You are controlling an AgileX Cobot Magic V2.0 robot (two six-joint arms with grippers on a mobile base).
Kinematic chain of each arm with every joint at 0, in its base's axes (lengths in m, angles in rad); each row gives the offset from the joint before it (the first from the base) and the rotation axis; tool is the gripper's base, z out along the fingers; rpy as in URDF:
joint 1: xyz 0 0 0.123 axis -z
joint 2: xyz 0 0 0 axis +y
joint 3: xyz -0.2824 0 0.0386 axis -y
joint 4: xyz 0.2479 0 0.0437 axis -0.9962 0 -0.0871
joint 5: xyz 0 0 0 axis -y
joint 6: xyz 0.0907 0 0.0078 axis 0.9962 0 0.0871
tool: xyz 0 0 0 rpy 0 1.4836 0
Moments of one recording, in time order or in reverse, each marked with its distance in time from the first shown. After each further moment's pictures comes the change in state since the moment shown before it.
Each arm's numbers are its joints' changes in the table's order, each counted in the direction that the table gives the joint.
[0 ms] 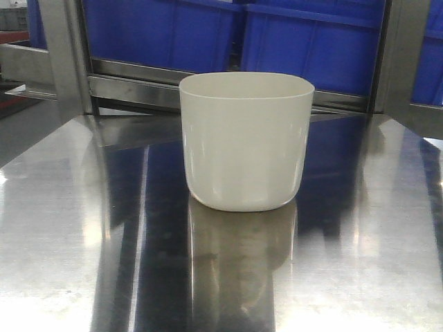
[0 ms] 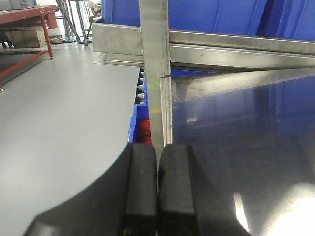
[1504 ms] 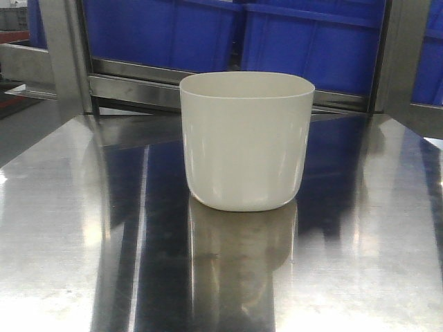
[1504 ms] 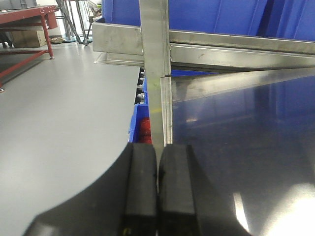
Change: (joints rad) left arm 0.000 0.000 0.000 0.000 0.000 0.000; right arm -0.037 0.821 0.773 -0.029 -0.445 0.060
